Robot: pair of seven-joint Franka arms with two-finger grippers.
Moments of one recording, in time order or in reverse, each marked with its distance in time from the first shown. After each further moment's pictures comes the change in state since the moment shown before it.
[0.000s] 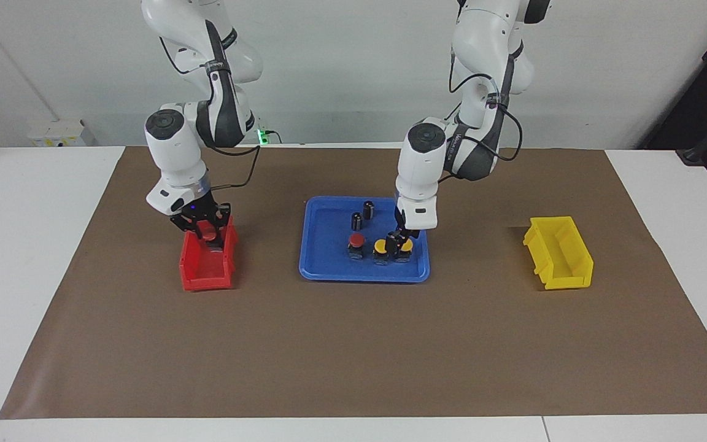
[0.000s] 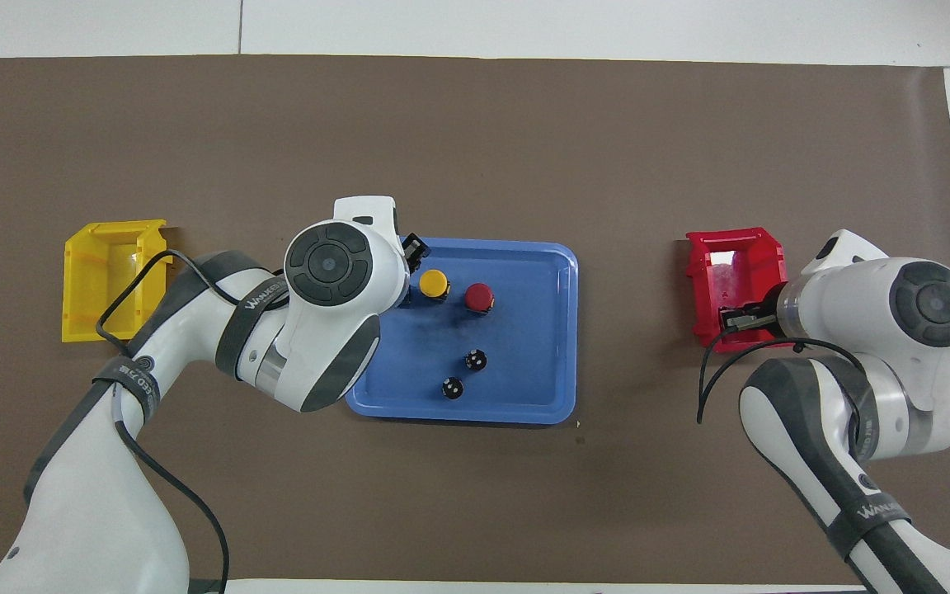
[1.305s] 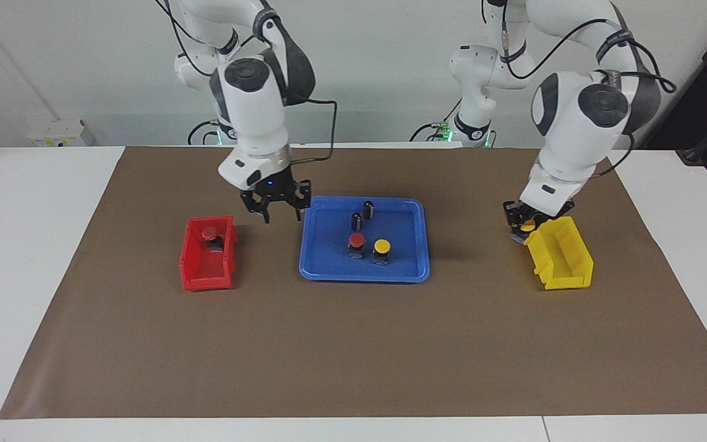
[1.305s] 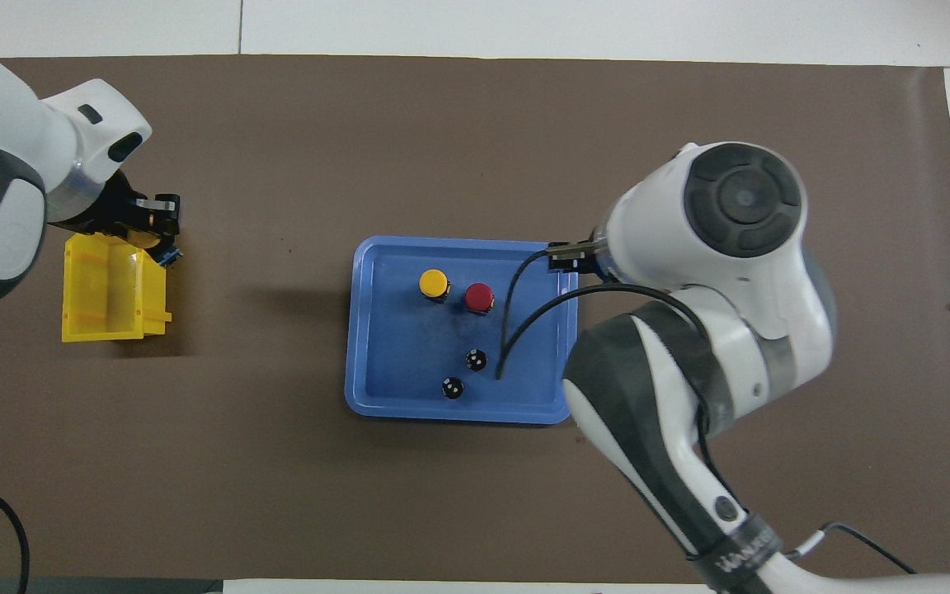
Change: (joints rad) left arm 0.434 -0.117 0.059 0.246 0.030 -0.531 1.383; right arm 0.420 0.241 0.036 0.631 0.039 -0.374 0.590
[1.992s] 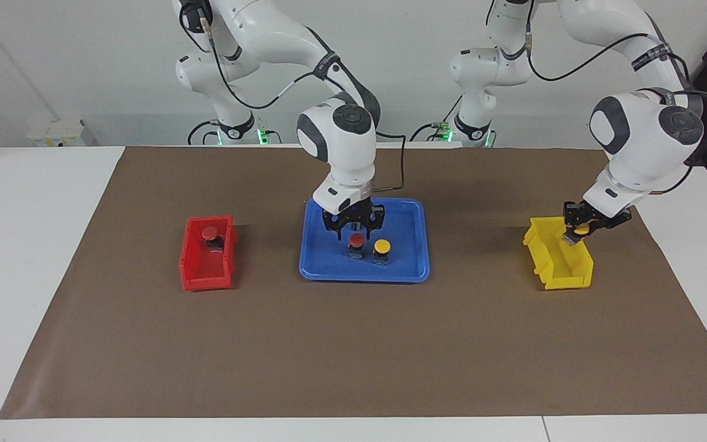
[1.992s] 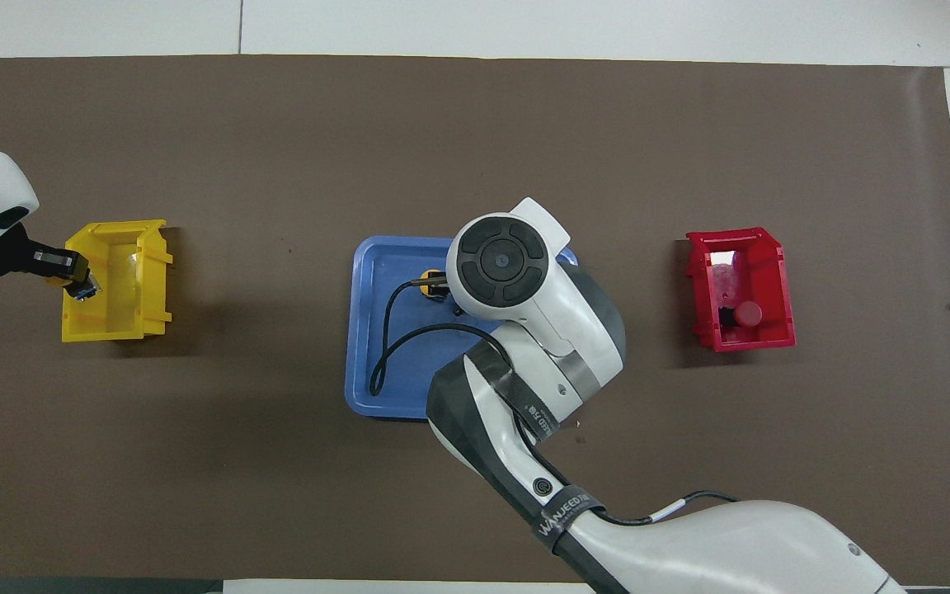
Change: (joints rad) left arm 0.181 -0.072 0.001 -0.261 -0.003 0.205 0.268; right arm 0.125 0.162 -0.003 -0.008 -0.047 0.176 0.165
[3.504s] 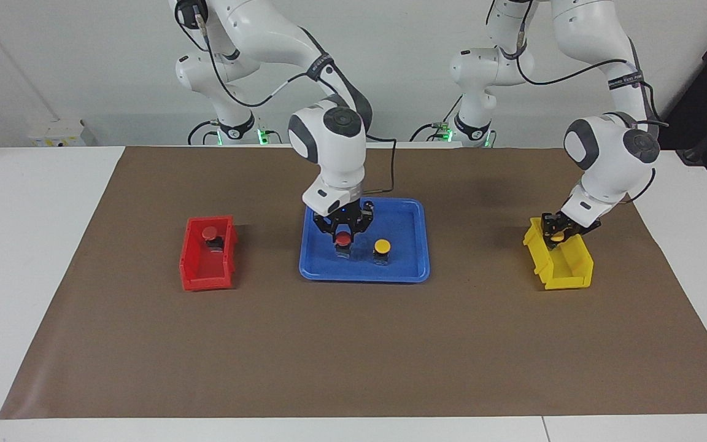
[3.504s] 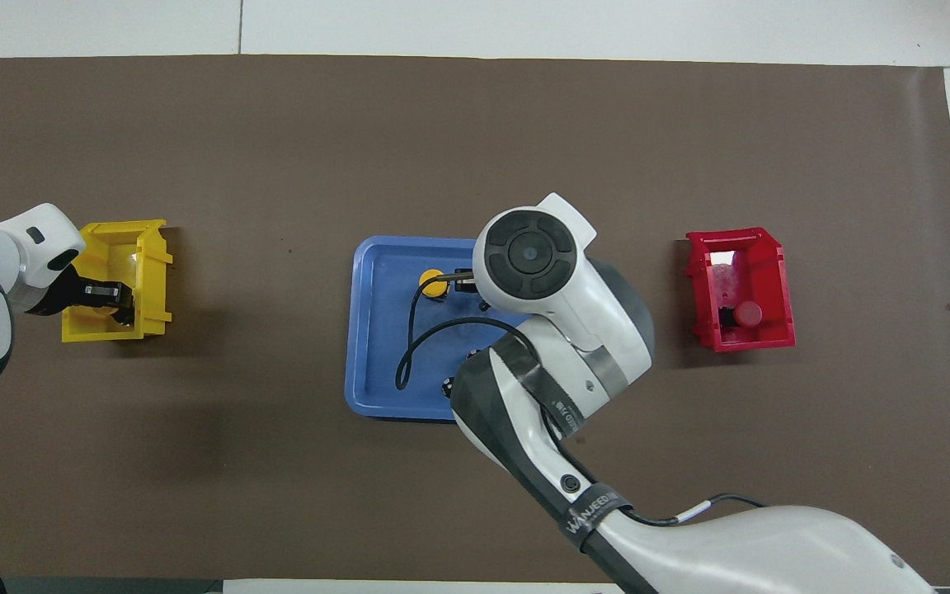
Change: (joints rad) left arm 0.016 0.000 -0.006 -0.212 -0.059 0.241 -0.081; right arm -0.074 -0.091 -0.017 -0.010 -0.021 -0.140 -0.096
